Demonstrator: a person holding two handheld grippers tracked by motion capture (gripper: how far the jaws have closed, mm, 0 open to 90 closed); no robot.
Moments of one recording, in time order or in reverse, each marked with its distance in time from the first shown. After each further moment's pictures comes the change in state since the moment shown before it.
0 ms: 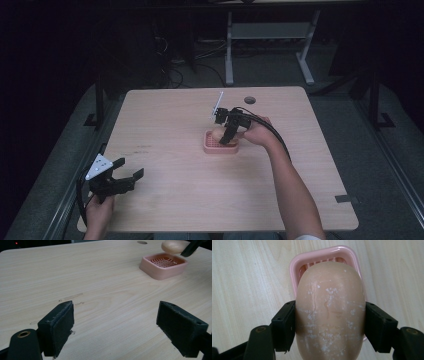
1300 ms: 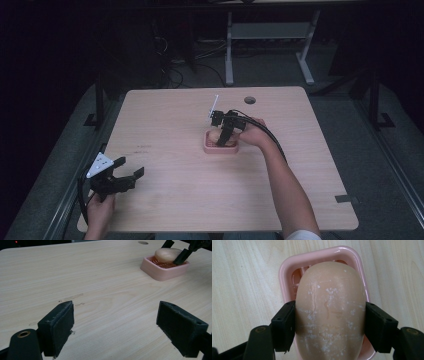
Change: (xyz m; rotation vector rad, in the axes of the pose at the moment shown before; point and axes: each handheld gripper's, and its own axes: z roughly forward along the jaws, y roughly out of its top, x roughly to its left) left arm 0.002 0.002 0.004 0.000 -0.002 -0.010; right arm -0.006 0.007 0.022 0.017 0.014 0.004
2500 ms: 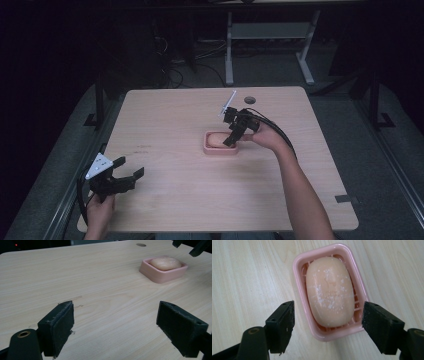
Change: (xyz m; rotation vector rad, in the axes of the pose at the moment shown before) left arm -0.003 0.001 -0.003 -0.005 -0.005 0.015; right arm 0.008 -0.037 -0.038 -0.118 0.018 0.091
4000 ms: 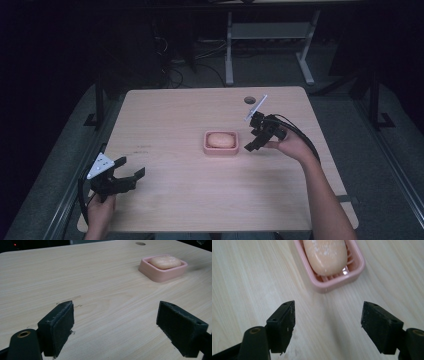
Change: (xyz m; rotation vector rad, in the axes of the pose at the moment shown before) left arm -0.001 0.000 0.001 0.002 0.000 0.005; right arm 0.004 -0.069 -0.034 -0.042 -0.024 0.092
